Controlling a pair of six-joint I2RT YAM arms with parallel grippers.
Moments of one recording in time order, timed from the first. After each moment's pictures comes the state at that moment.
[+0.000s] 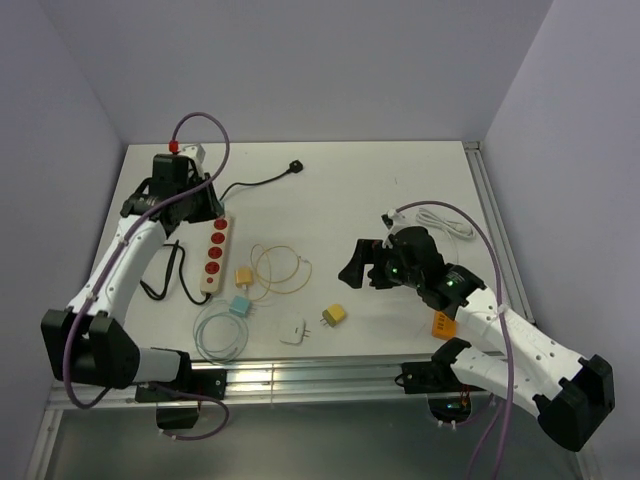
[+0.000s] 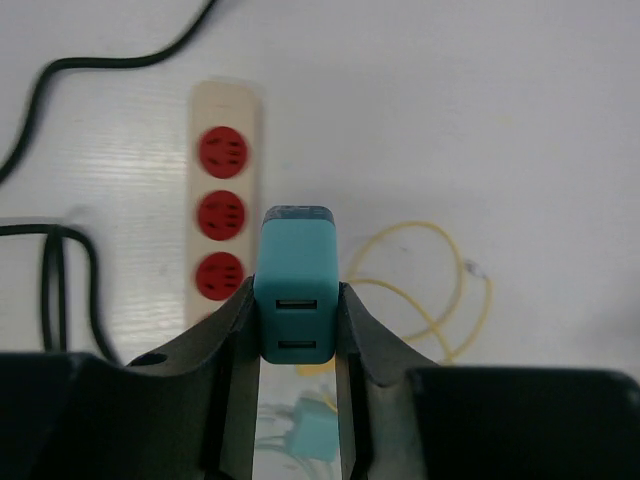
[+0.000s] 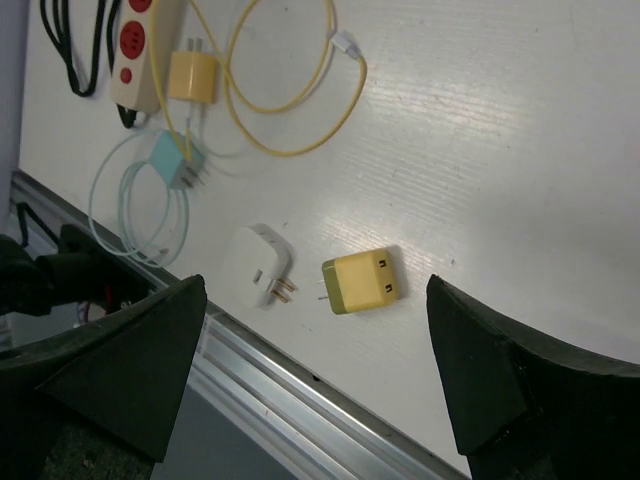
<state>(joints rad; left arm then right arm) -0.18 1.33 1.22 -0.63 0.08 -0.30 0.63 0.88 0.68 -0.42 -0.15 0.63</state>
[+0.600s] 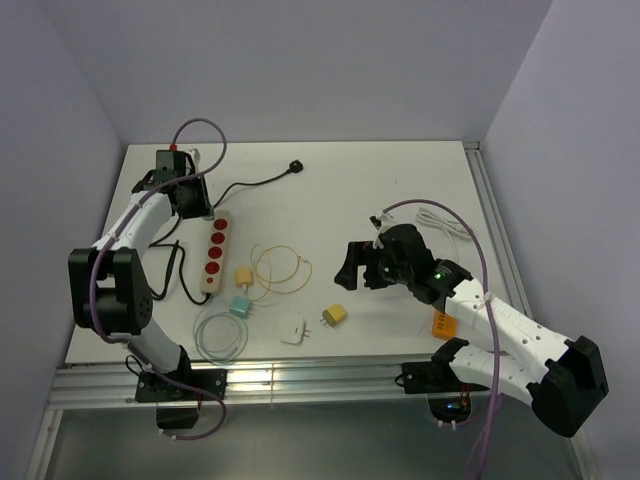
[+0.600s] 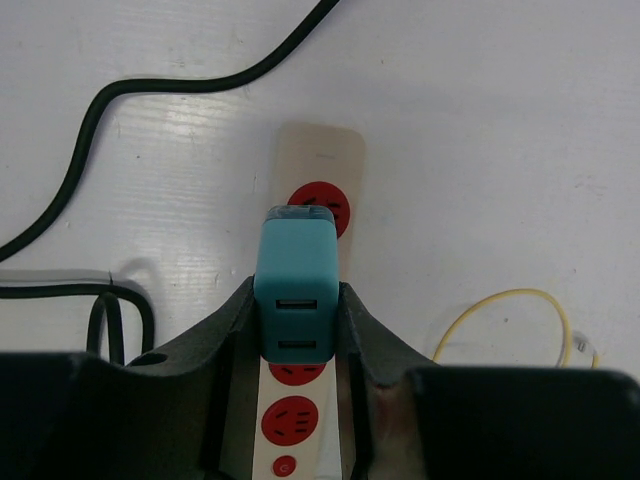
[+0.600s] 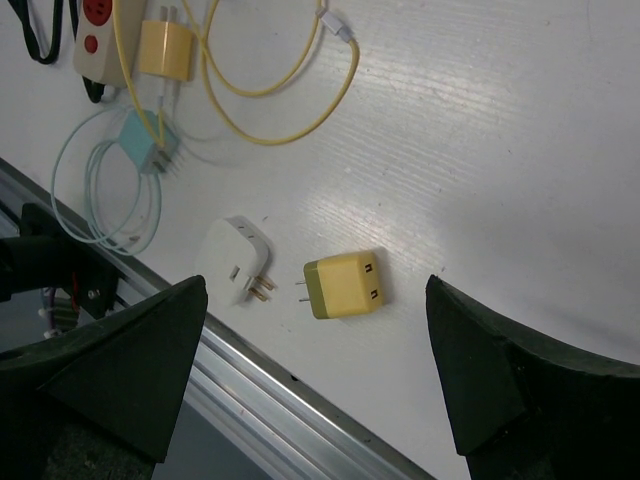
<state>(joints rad) -0.03 1.62 1.25 -0.52 0.09 -0.20 0.64 0.98 0.68 -0.38 -0.17 0.57</state>
